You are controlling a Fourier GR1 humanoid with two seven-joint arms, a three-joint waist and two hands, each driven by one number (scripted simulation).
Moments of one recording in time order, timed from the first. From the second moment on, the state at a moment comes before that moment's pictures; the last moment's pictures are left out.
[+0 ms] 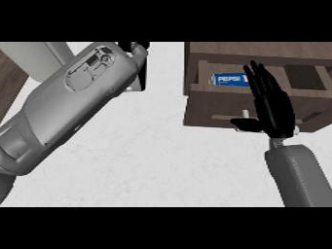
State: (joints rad) left arm -1.29 0.29 -0.65 -0.86 0.59 0.83 0.18; right arm -0.39 -0.16 0.01 -1.21 1.15 -0.39 -0.10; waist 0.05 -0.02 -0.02
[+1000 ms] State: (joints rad) left arm -1.04 0.49 -0.64 -1.19 0.54 0.79 0.28; right arm -0.72 -0.15 -0.13 -0.69 1.22 -0.76 -0.08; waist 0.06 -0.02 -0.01
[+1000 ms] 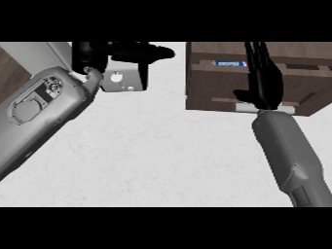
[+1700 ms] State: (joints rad) left arm -0.91 0.51 -0.64 -1.30 0.51 0.78 0.25; right arm -0.99 -0.24 -0.20 -0.46 1.24 -0.69 -0.06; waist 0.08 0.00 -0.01
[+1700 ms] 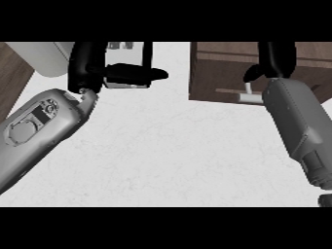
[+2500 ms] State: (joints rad) left arm -0.80 0.55 -0.62 -1.39 0.49 0.78 0.22; right arm -1.07 -0.22 -0.39 -0.37 1.01 -0.58 -0.35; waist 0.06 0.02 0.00
